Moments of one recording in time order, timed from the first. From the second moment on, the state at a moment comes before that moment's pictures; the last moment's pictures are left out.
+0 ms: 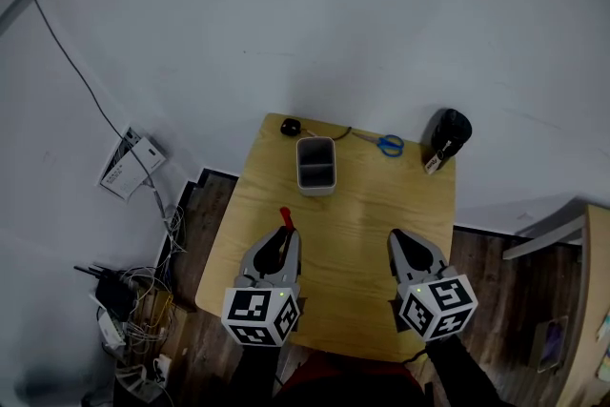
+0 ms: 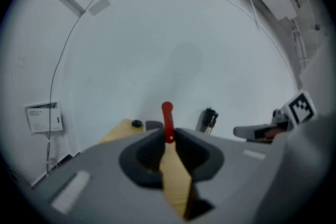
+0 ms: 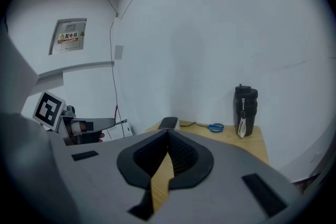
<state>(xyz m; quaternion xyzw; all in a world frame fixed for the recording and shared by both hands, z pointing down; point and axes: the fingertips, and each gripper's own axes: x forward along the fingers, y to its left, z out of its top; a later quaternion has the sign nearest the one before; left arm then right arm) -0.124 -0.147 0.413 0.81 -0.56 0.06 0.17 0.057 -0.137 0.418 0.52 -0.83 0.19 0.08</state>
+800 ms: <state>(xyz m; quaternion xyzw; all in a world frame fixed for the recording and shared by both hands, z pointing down) -0.100 -0.225 0.455 0.81 -0.55 0.10 0.18 0.030 -0.211 0.459 0.49 -0.84 0.21 0.11</state>
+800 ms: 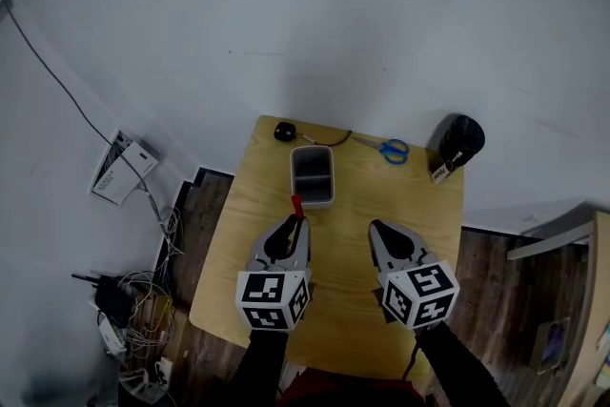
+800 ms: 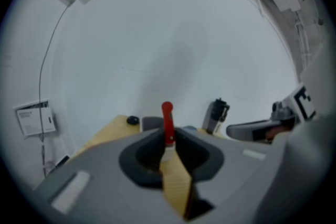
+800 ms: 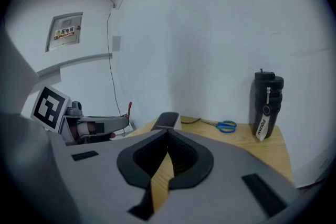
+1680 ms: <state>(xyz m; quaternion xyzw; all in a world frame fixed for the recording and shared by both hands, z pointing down) -0.090 -0.283 0.502 0.80 -0.55 0.14 0.19 0.020 -0.251 0.497 0.48 -0.84 0.22 0.13</state>
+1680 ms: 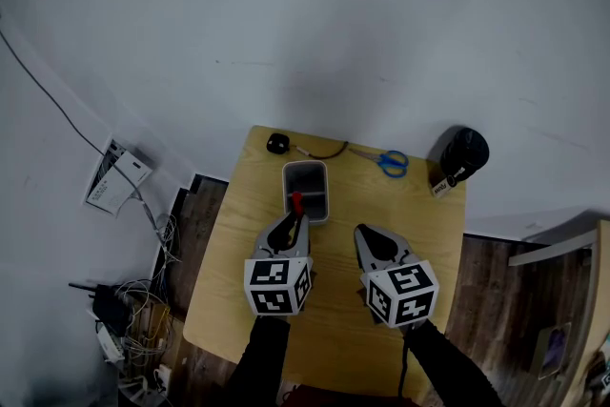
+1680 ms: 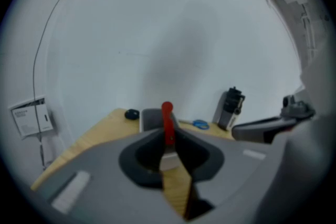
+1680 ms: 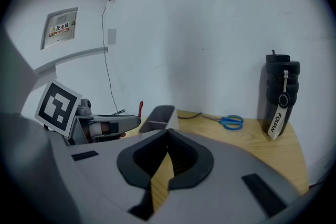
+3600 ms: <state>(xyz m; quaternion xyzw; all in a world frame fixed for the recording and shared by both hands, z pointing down) -0.079 -0.301 0.539 0.79 -0.55 0.20 0.19 0.024 -0.259 0.520 0.47 -0.83 0.24 0.15</state>
